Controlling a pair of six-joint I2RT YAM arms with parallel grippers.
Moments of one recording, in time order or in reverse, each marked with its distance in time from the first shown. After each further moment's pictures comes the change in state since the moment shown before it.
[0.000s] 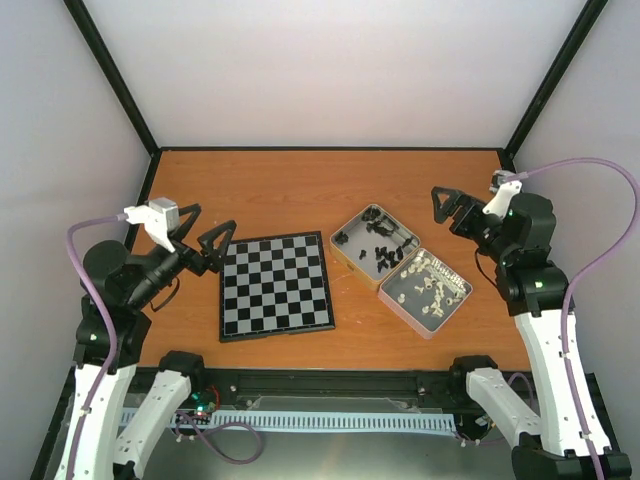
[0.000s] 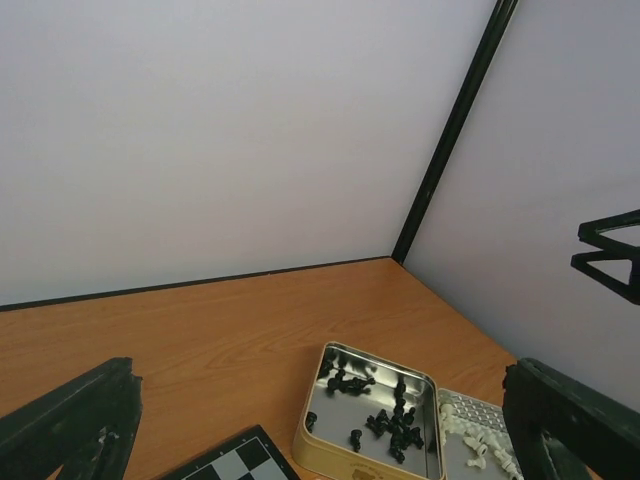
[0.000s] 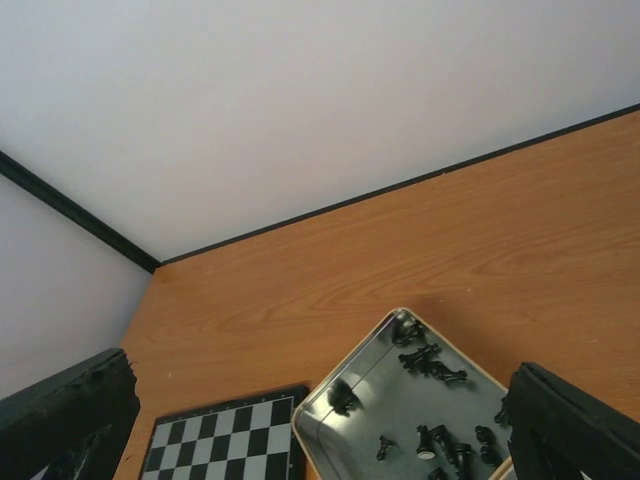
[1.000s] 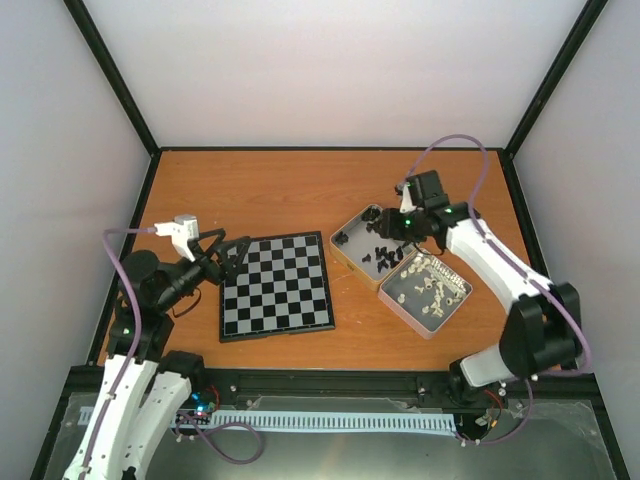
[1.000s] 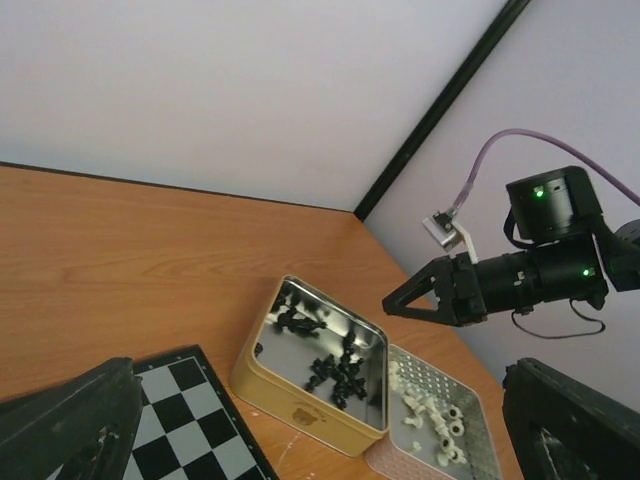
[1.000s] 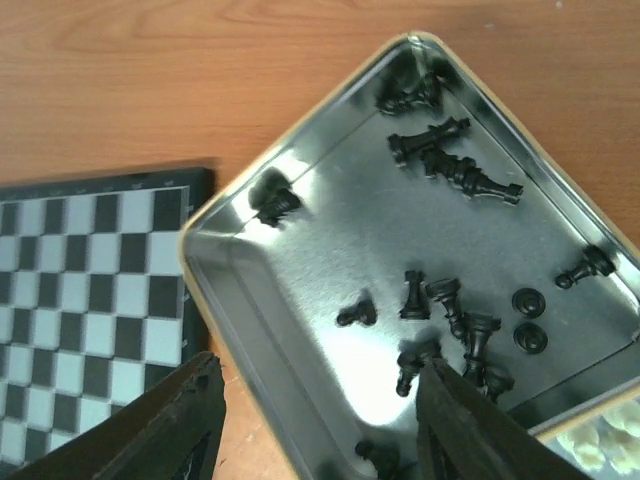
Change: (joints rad) left arm -0.002 -0.077 -0.325 0.189 0.087 -0.235; right arm 0.258 0.589 0.069 -0.092 0.016 -0.133
